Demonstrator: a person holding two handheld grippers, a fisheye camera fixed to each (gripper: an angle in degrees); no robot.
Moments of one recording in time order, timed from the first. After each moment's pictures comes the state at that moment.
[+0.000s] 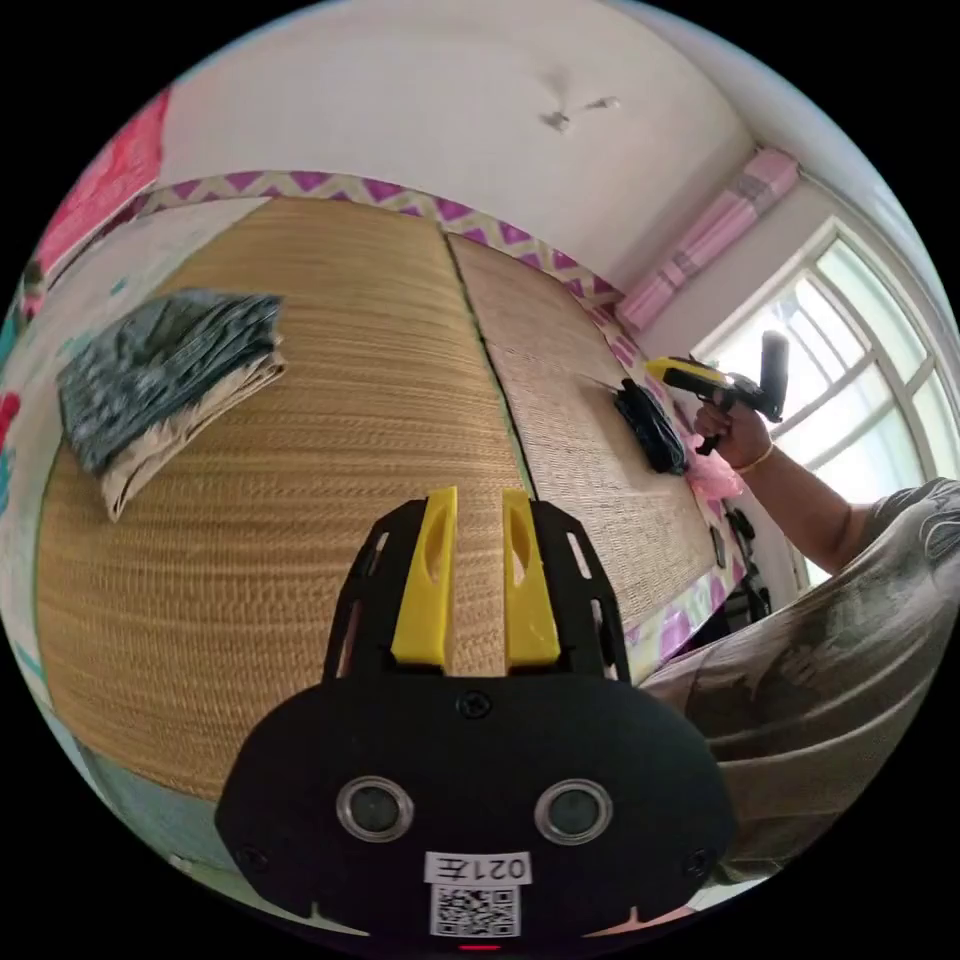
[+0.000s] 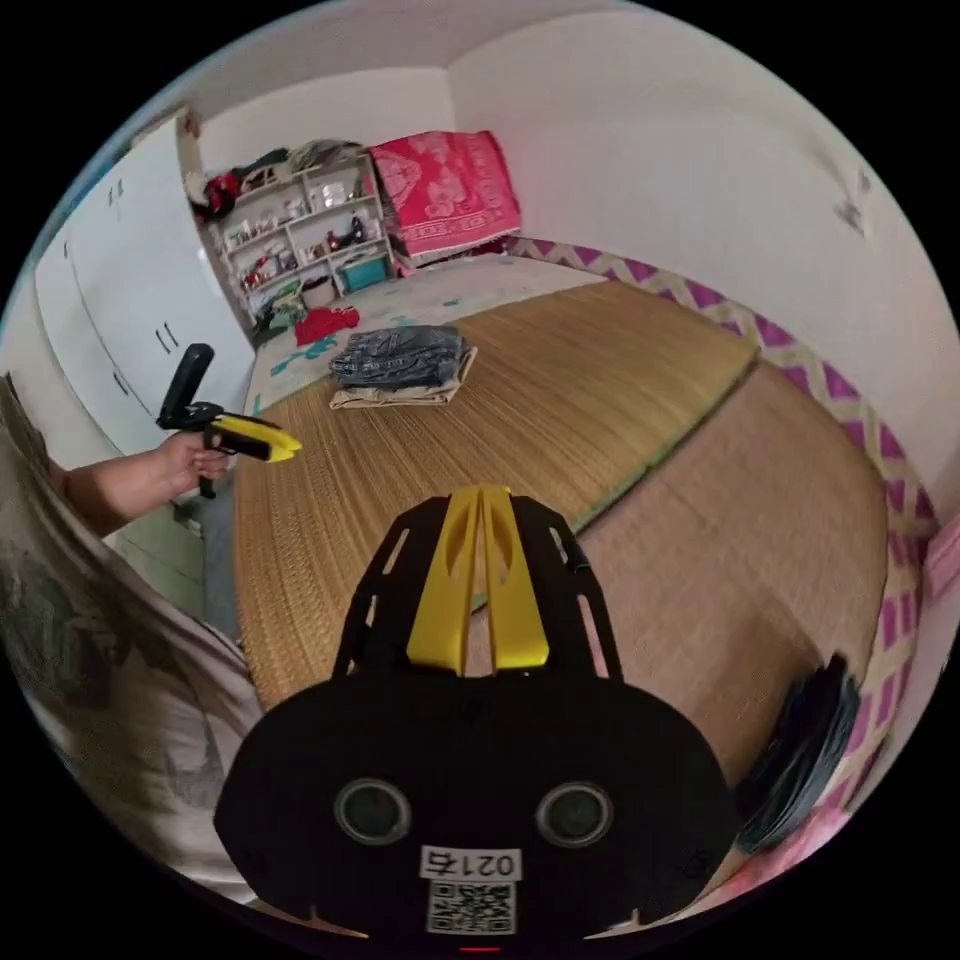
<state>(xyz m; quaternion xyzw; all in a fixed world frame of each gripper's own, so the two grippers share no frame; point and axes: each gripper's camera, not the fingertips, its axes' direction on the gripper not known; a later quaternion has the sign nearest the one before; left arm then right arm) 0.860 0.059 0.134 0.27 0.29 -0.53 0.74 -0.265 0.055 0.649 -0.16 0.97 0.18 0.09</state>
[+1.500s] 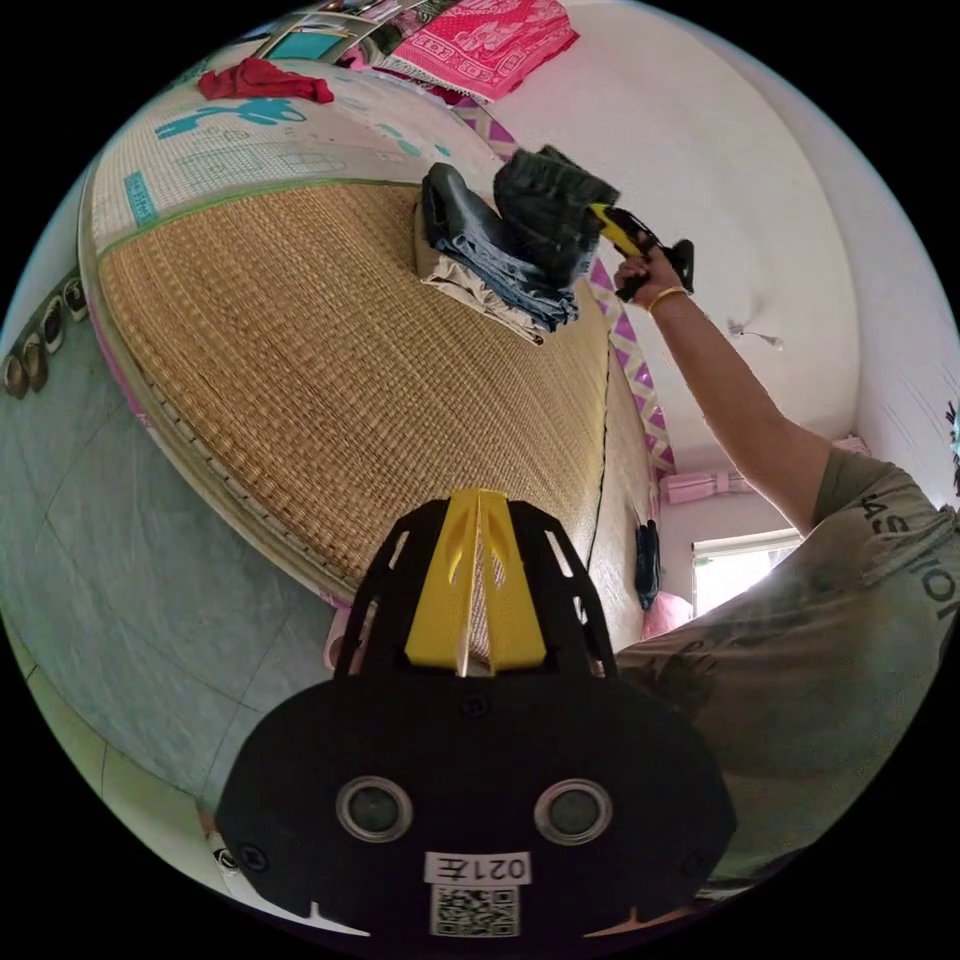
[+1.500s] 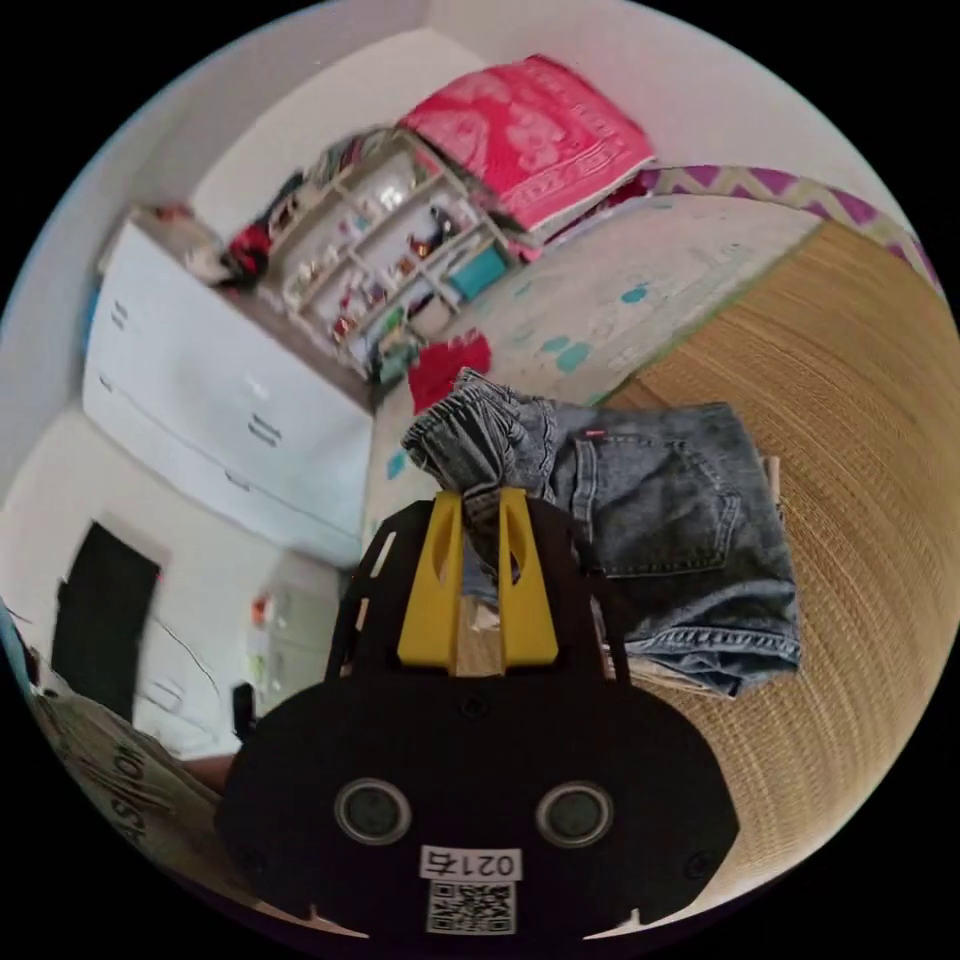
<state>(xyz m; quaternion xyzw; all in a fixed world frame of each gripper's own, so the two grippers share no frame) 1.097 0.328 0.312 0.26 0.33 -0.75 0.51 0.066 -0.149 0.192 -0.01 0.90 0.25 0.37</state>
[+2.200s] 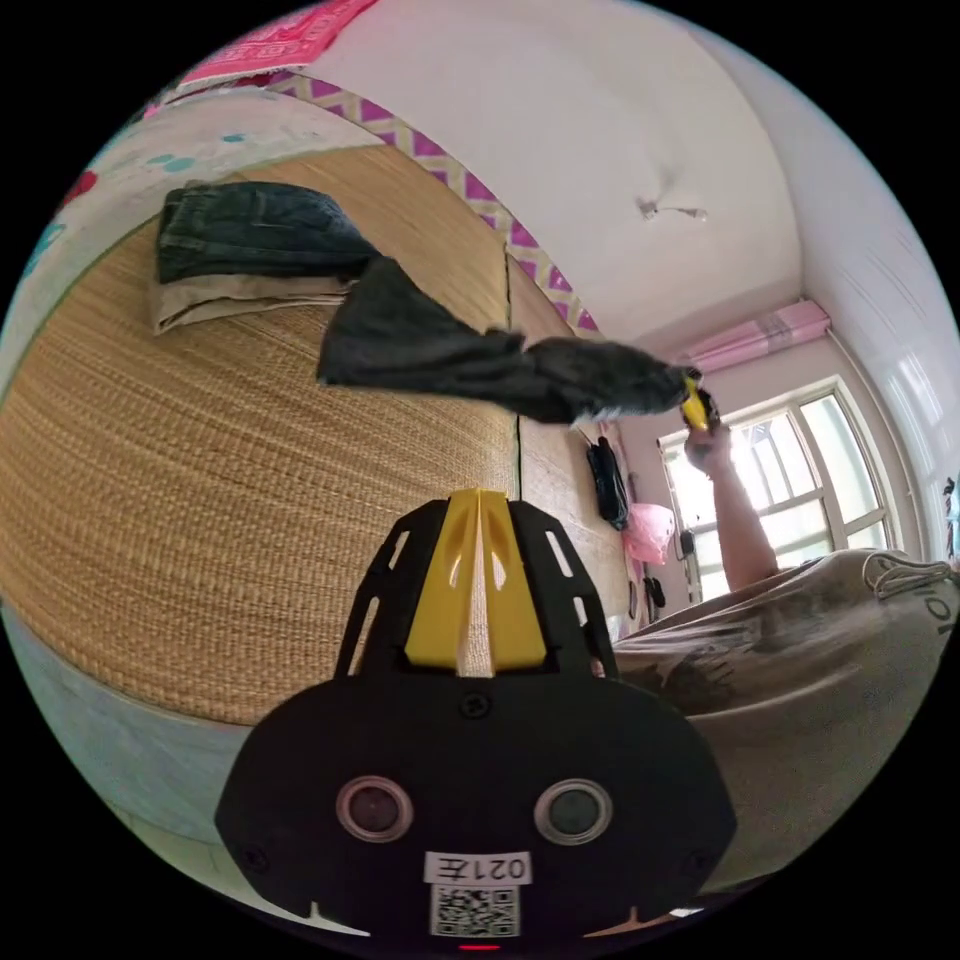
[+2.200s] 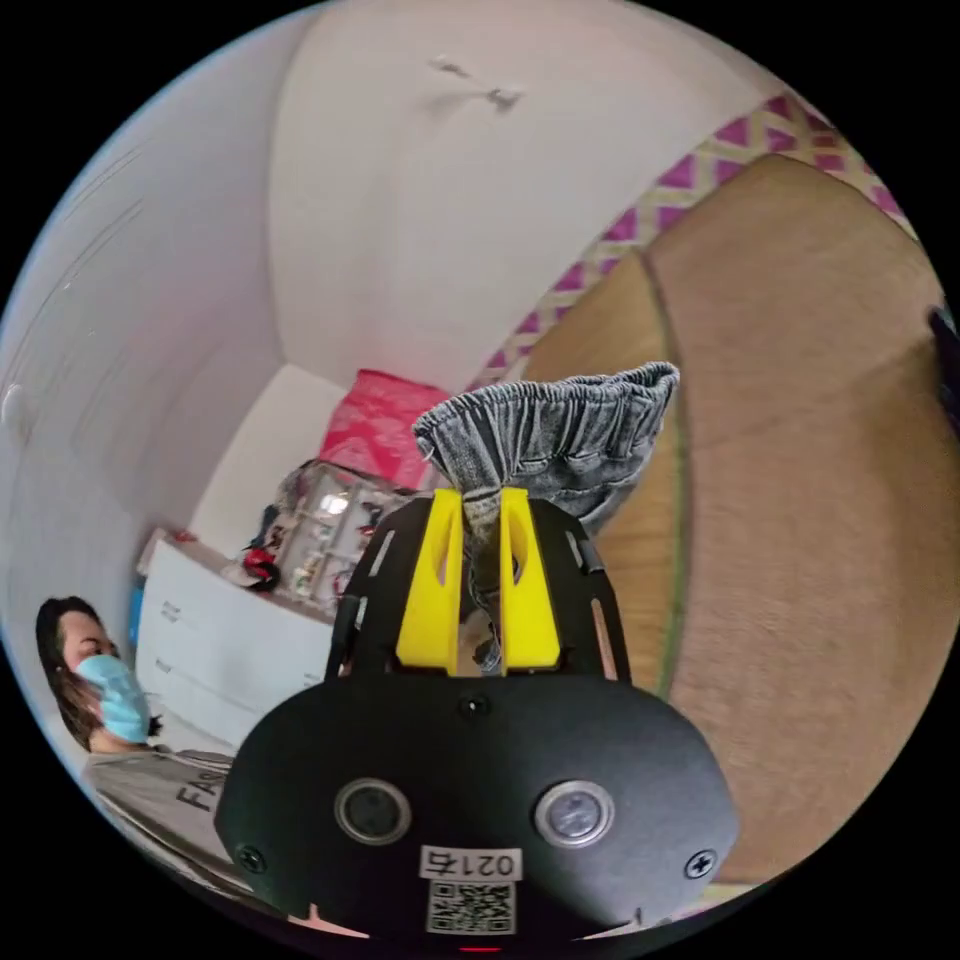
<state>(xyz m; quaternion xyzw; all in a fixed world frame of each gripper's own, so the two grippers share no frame) 0.942 0.155 0.260 0.29 0.39 -0.60 0.63 -0.512 0.062 0.624 0.35 0.91 0.02 0.21</state>
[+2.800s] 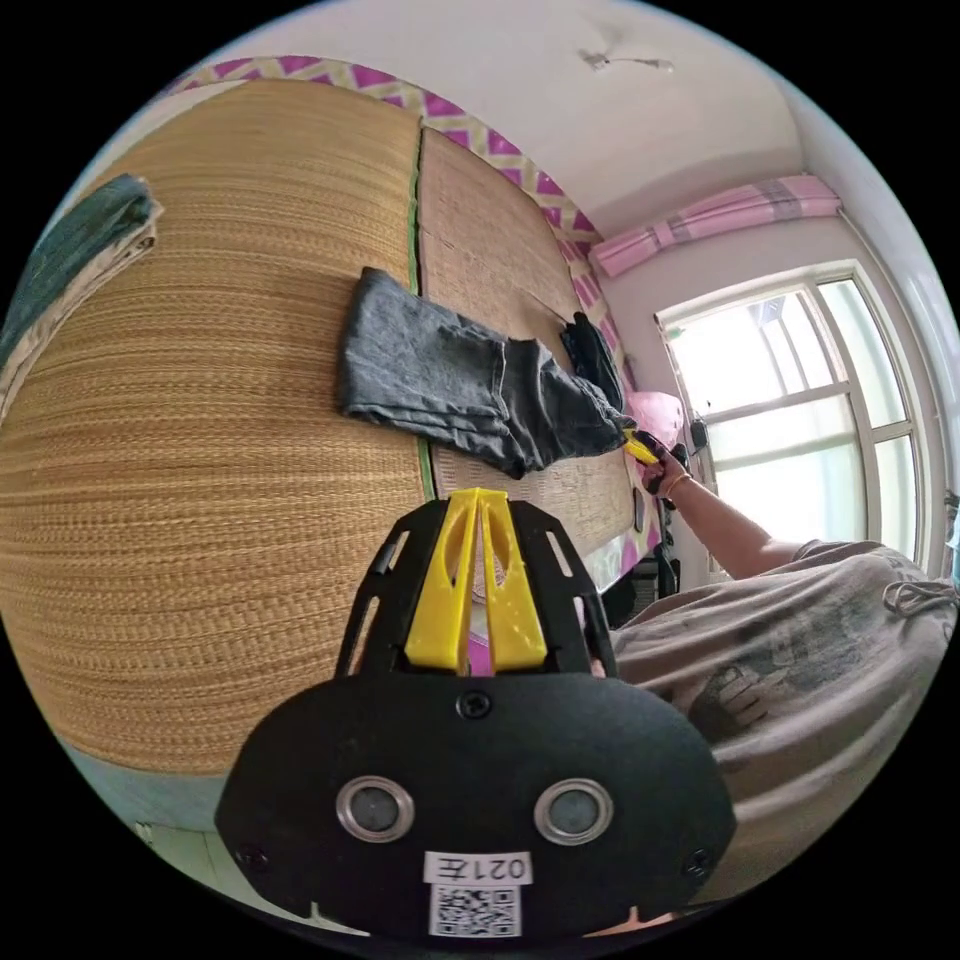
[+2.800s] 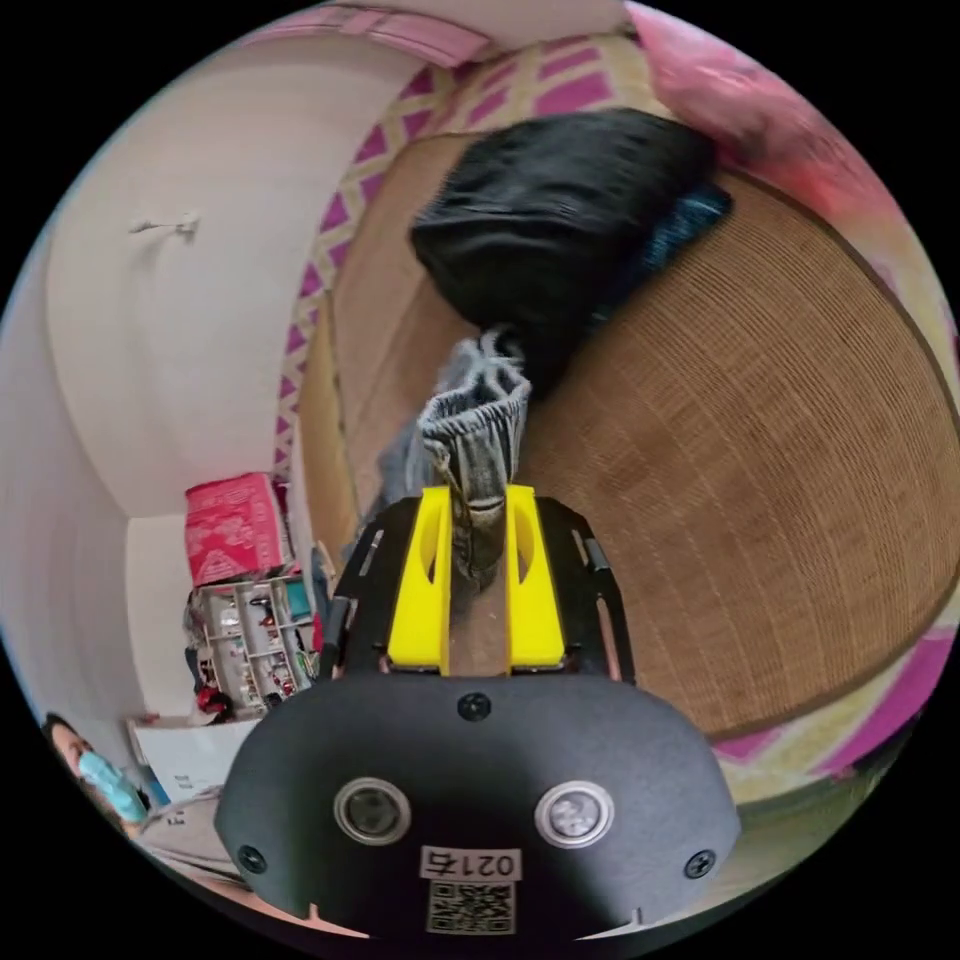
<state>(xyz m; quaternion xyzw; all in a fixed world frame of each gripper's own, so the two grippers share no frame) 0.896 -0.094 0.193 0.21 0.46 -0.48 0.72 -0.823 0.420 0.817 0.57 0.81 0.14 0.03</state>
